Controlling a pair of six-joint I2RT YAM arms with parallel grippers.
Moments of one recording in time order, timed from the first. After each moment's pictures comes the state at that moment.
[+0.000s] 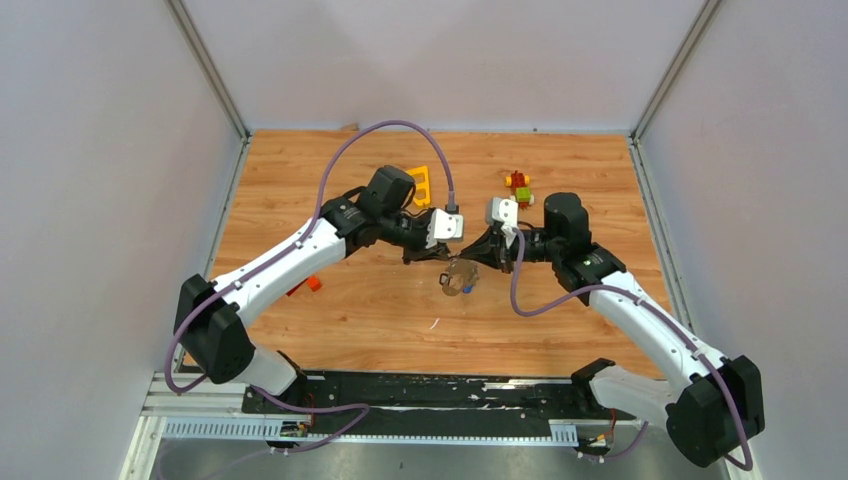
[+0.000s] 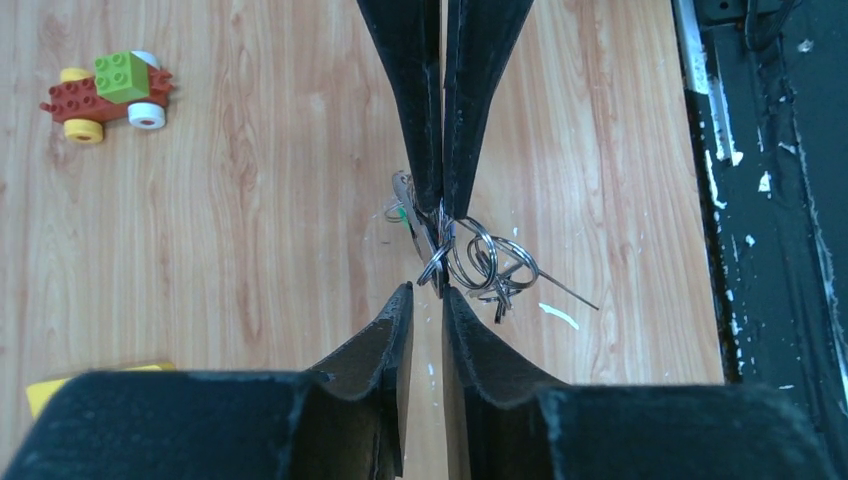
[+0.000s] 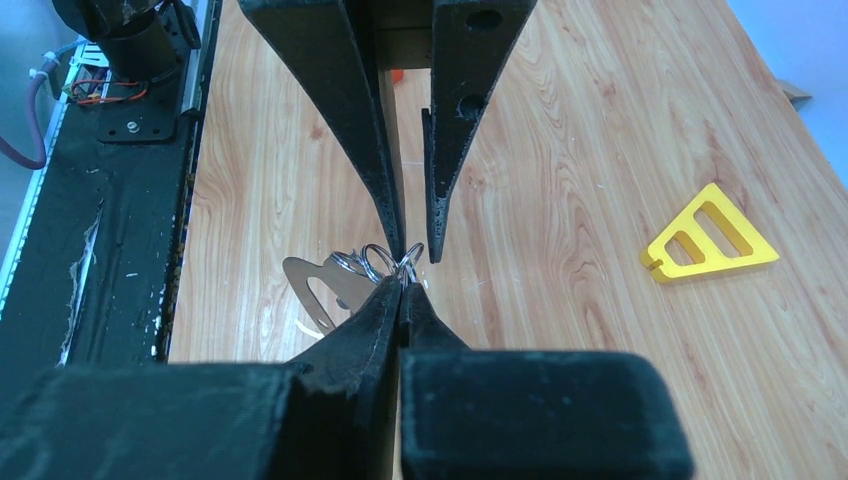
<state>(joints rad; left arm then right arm) -0.73 1.48 1.29 -0.59 0.68 0.72 0.47 1.09 0.81 -0.06 -0.91 -0.40</state>
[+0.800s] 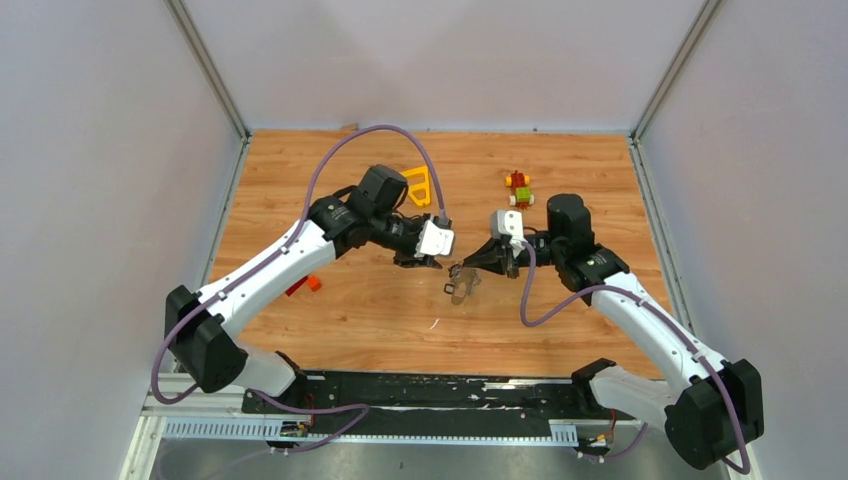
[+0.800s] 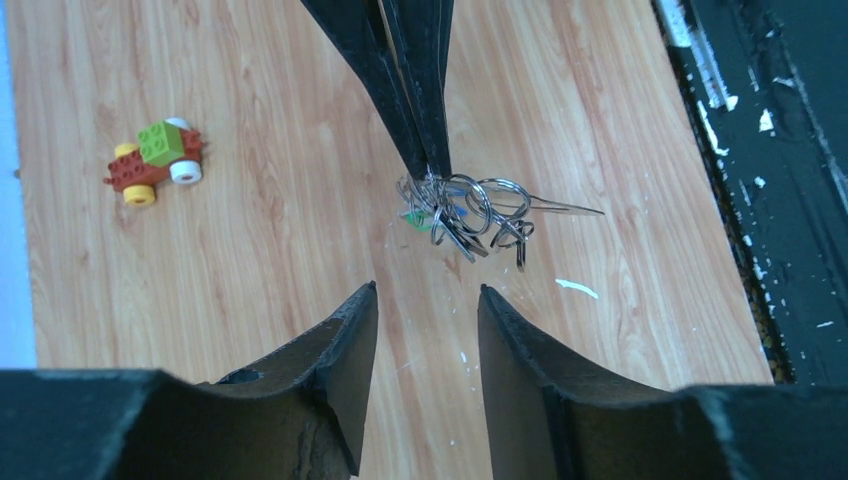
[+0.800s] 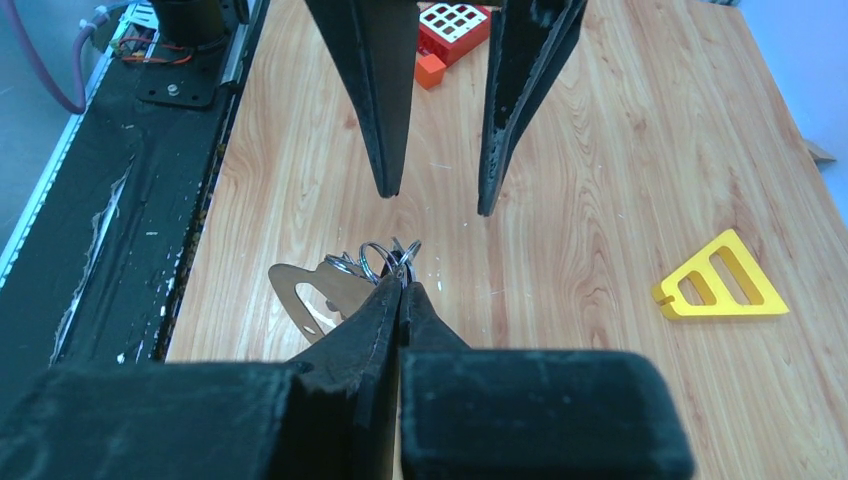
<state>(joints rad) -0.73 1.43 1.32 -0.71 0.71 0.96 0.44 1.08 0.80 -0.12 -1.04 -0.55</state>
